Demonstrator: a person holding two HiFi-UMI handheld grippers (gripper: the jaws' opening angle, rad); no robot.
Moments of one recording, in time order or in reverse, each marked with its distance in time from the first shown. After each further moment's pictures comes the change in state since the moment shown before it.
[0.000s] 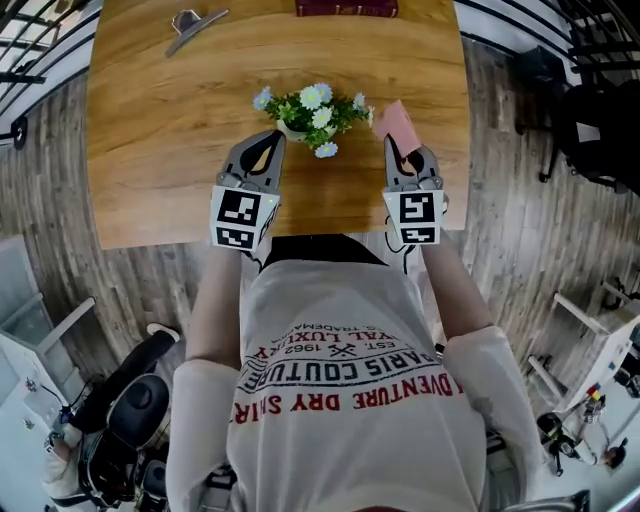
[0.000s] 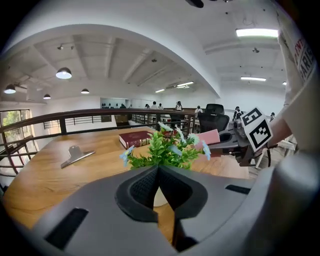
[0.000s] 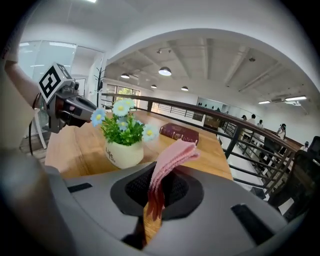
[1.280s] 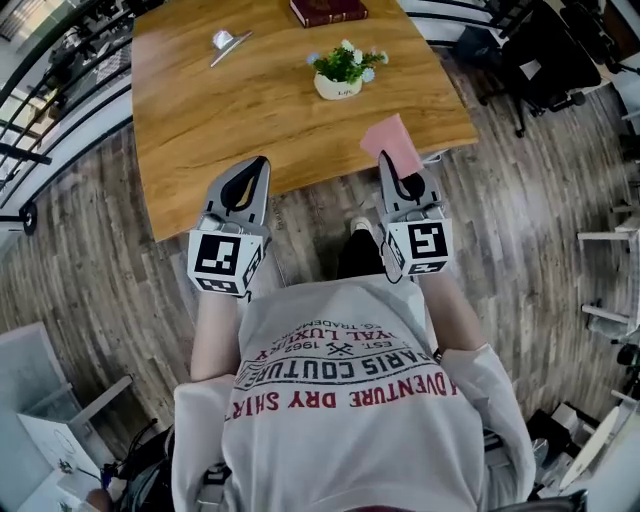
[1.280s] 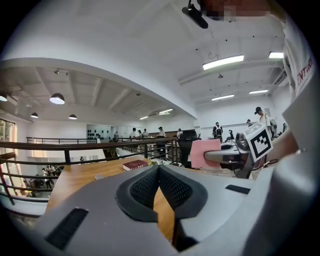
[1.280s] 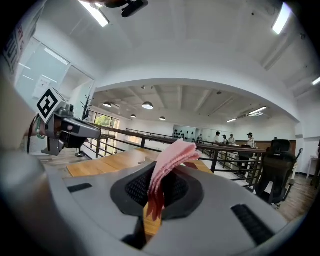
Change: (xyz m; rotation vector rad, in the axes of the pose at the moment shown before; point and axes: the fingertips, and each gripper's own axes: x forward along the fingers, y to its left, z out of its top) left arm -0.317 0.019 0.011 0.122 -0.312 -0.165; right arm -0.214 0.244 0.106 0.138 -0.339 -0.294
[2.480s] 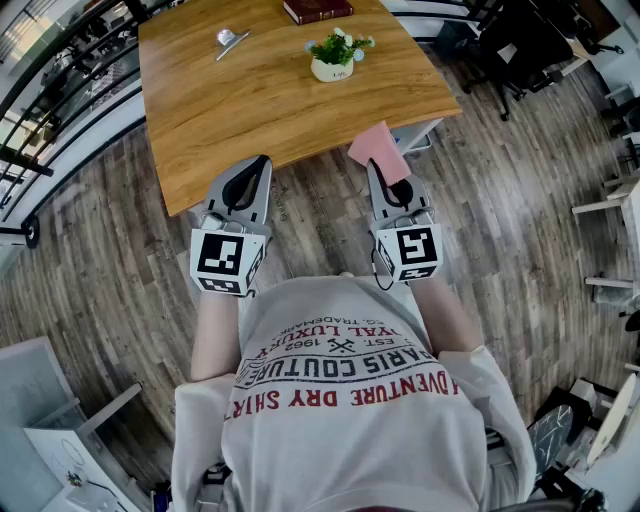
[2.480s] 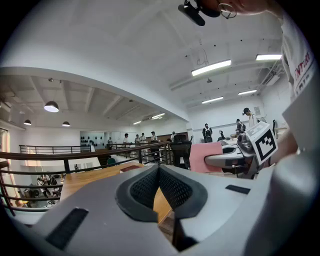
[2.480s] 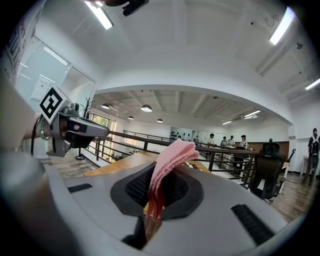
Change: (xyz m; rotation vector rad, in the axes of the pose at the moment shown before) left arm -0.101 -0.026 0.023 0.066 -0.048 -0.068; right arm -0.088 0.091 0.028 0.003 -0.016 -0.048
